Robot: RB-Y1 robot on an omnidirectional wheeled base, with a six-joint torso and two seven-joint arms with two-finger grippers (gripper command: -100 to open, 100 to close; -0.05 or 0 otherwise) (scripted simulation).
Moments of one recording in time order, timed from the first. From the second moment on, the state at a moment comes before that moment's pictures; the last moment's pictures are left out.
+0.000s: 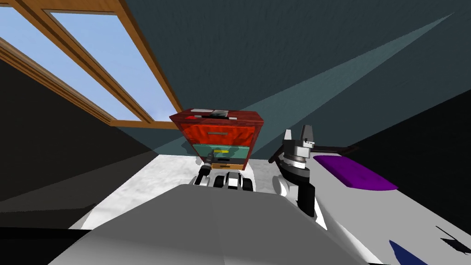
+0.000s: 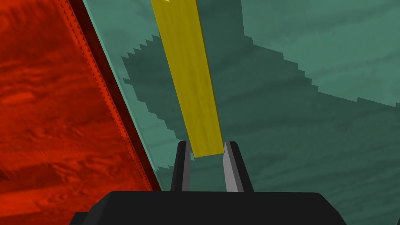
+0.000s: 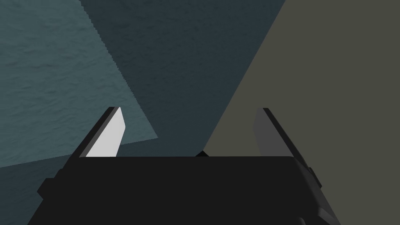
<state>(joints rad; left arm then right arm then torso) 0.23 0.04 0.00 -1.21 -0.08 -0.58 -0.11 0.50 -0.04 -0.01 -2.40 -0.07 -0.47 0.14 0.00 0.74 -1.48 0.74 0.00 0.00</state>
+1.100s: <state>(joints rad) 0.16 0.17 0.30 -1.05 -0.26 -0.67 0.16 0.50 -0.04 -0.01 -2.40 -0.07 -0.47 0.14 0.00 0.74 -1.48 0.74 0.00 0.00</state>
